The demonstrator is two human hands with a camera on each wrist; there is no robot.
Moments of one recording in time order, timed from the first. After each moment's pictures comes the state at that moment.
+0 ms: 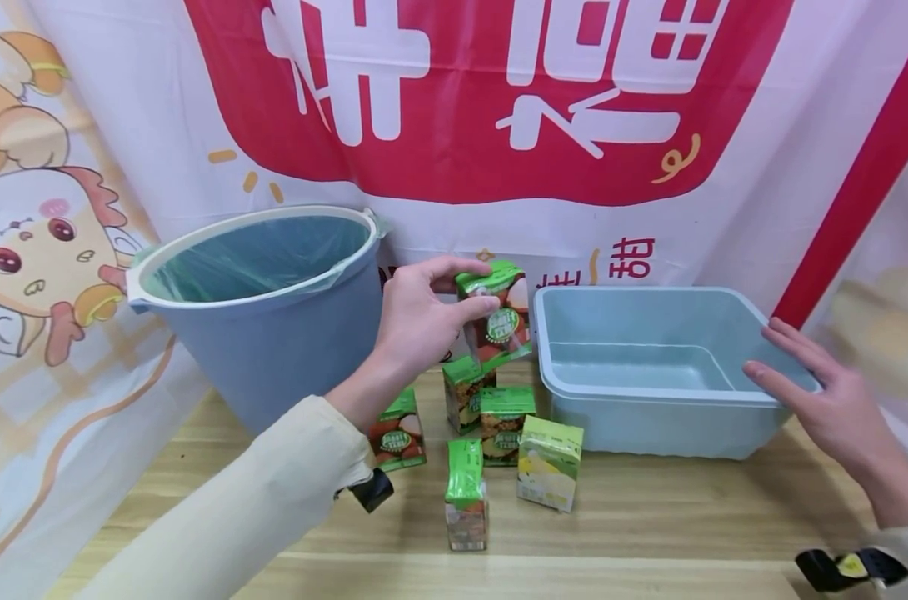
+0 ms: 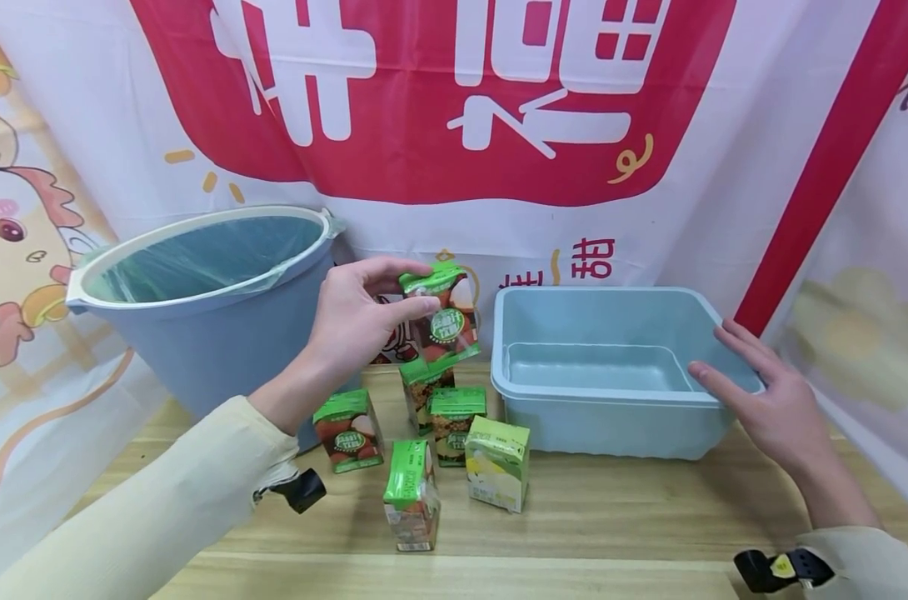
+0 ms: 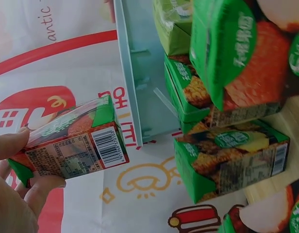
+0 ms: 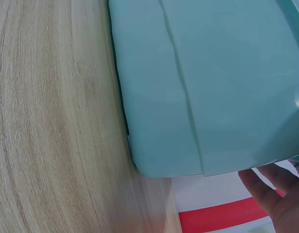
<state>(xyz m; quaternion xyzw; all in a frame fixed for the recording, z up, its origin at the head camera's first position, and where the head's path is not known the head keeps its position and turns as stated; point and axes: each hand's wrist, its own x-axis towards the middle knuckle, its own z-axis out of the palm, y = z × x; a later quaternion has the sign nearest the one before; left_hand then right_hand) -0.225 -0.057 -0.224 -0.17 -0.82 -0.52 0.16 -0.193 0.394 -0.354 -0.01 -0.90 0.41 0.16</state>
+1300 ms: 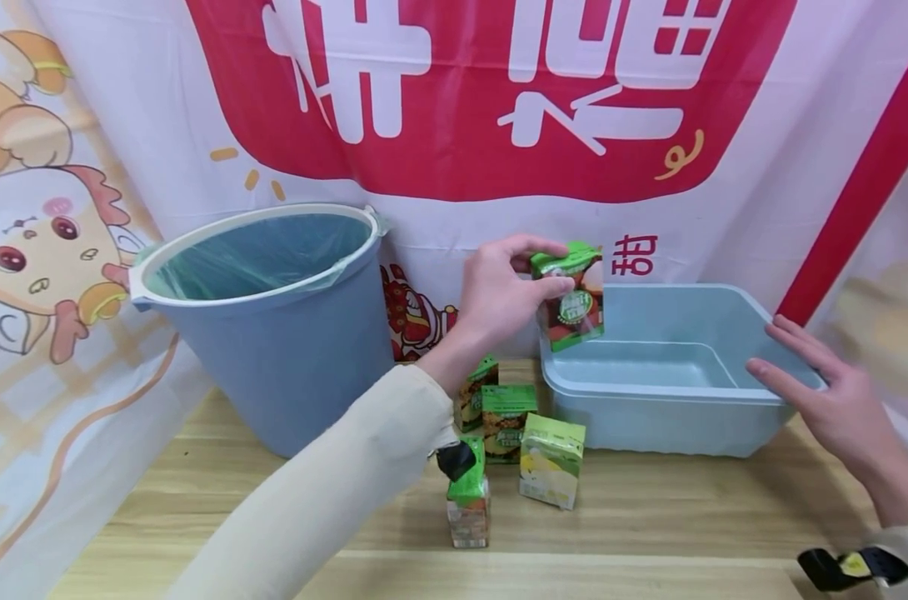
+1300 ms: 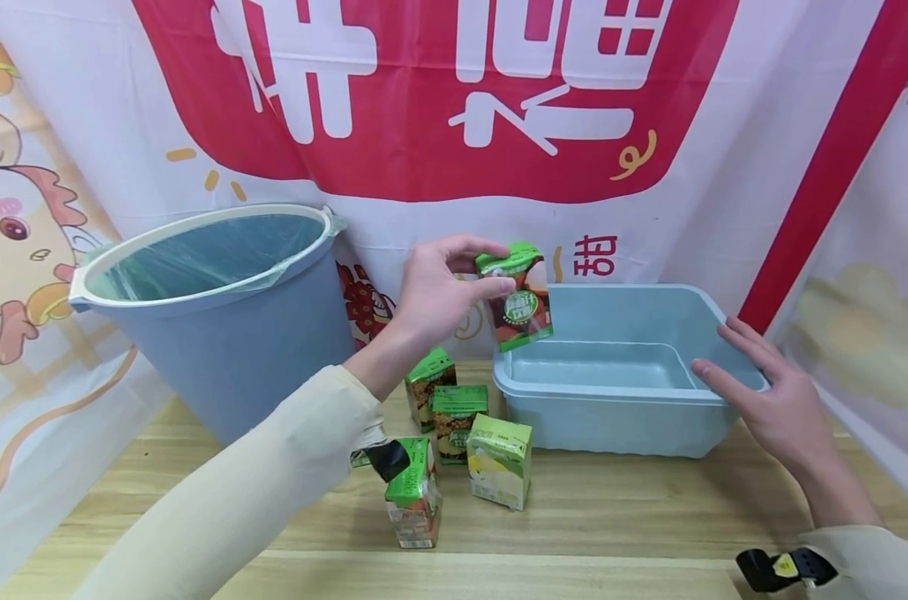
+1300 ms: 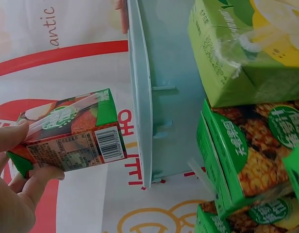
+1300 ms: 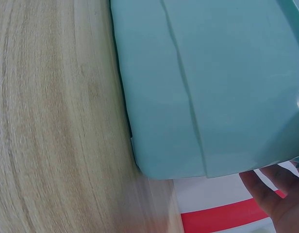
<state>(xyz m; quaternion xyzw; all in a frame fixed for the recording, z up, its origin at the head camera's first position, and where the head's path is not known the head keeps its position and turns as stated) -0.250 0.015 -0.220 -0.20 -0.78 -0.58 0.12 -0.193 0.393 -0.355 -0.02 -0.89 0.42 0.16</state>
